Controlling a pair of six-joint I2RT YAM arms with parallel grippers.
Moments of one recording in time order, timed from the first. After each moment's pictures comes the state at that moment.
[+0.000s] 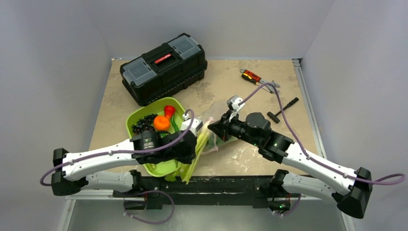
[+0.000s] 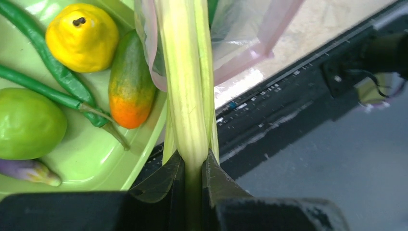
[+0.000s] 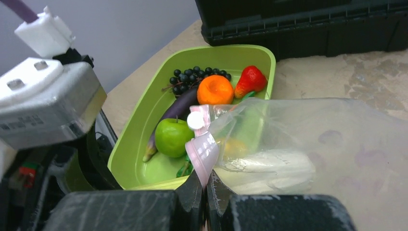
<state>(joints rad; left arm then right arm) -1.31 1.12 1.08 -0.93 -0.34 -0.81 0.94 0.94 0.76 -0.03 -0.03 0.36</state>
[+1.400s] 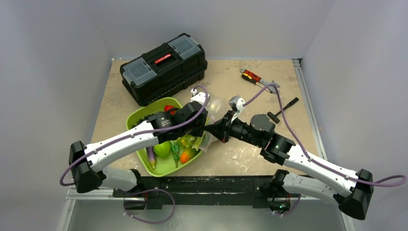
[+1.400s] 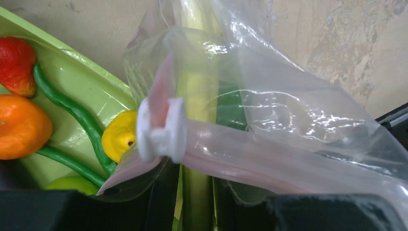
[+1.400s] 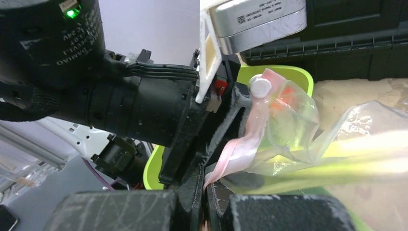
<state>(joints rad) -1.02 1.31 1.23 -0.72 -0.33 -0.55 0.94 0.89 0.73 0.09 -0.15 0.39</state>
